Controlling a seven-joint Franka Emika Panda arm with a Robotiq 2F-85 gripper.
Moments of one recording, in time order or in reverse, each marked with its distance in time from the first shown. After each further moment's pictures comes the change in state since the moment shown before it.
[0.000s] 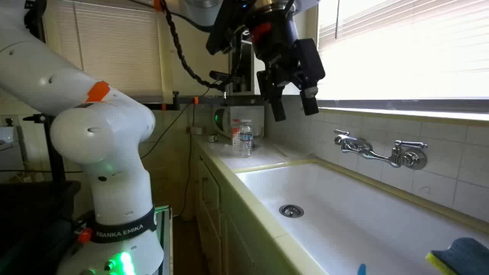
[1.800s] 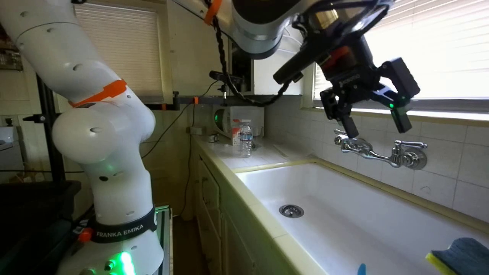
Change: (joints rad) arm 0.012 0.392 -0.059 0.114 0.002 0.457 -0.007
